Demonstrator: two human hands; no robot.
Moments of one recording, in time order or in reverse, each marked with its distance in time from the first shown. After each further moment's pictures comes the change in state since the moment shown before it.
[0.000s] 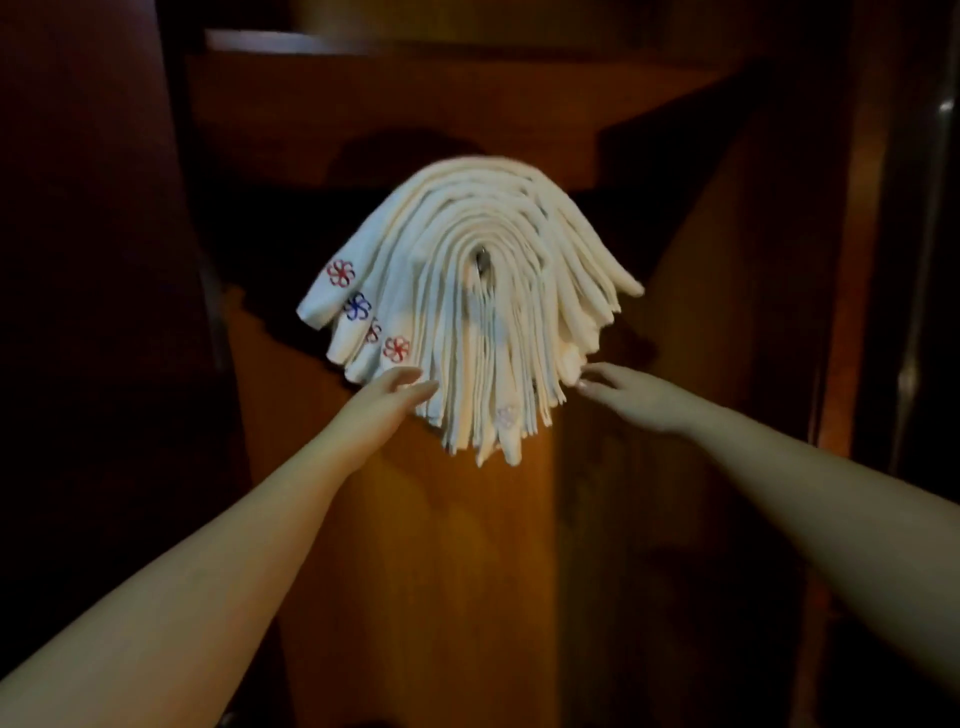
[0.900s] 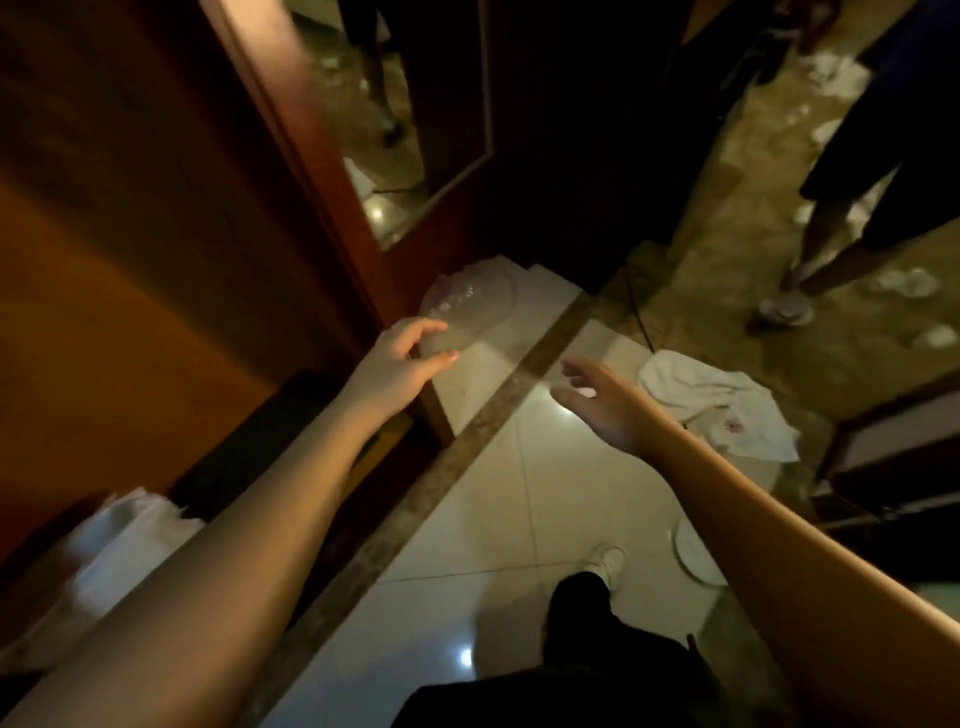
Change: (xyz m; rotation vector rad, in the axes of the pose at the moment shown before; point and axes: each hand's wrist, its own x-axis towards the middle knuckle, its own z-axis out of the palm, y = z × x) left_hand -0.202 -0.061 0.553 0.155 -0.939 -0.089; right_hand -0.438 0.408 0.110 0.322 0.041 0.938
